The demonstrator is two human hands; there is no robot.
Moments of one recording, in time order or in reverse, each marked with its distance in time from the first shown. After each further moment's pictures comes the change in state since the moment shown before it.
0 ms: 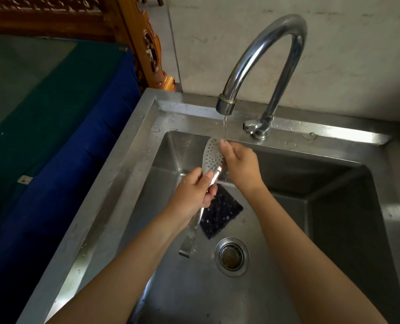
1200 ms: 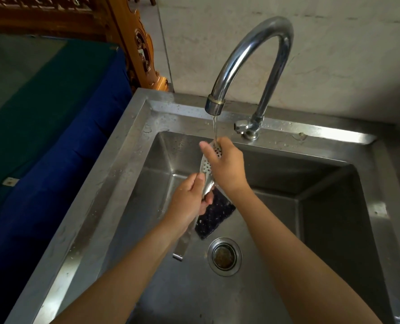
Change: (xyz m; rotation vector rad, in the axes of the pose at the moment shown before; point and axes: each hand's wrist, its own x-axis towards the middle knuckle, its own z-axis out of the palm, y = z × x) left_hand -0.006 -0.007 0.016 0.086 0.086 -0.013; right_hand -0.002 -0.007 0.009 -0.025 0.052 -0.098
